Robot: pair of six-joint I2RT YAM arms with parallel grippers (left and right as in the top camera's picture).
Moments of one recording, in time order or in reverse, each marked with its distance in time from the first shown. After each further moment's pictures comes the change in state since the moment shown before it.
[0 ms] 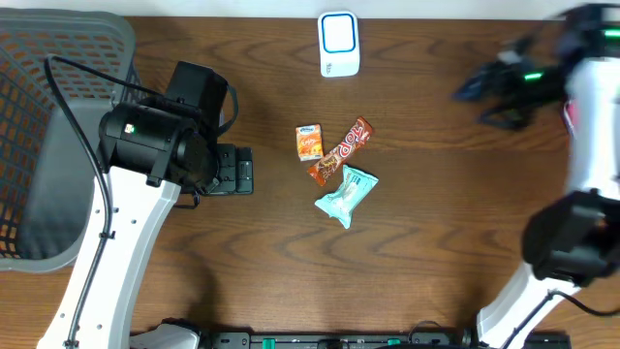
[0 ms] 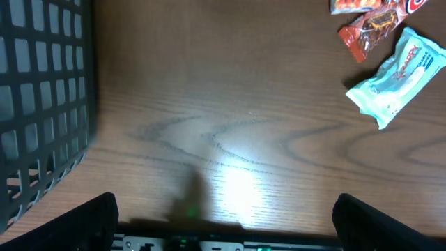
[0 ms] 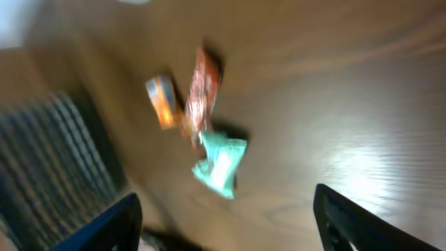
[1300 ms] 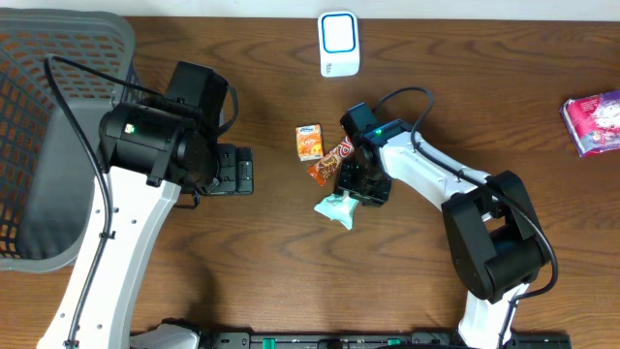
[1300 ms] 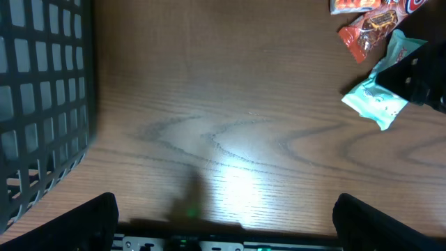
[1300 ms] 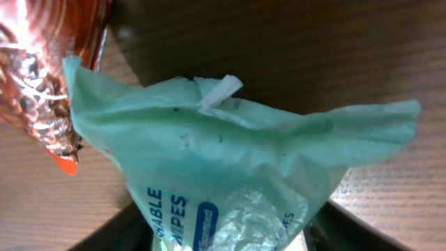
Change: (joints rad) left arm 0.000 0.000 0.000 0.000 0.000 0.000; right arm 0.676 -0.008 -0.705 0.666 0.381 0.603
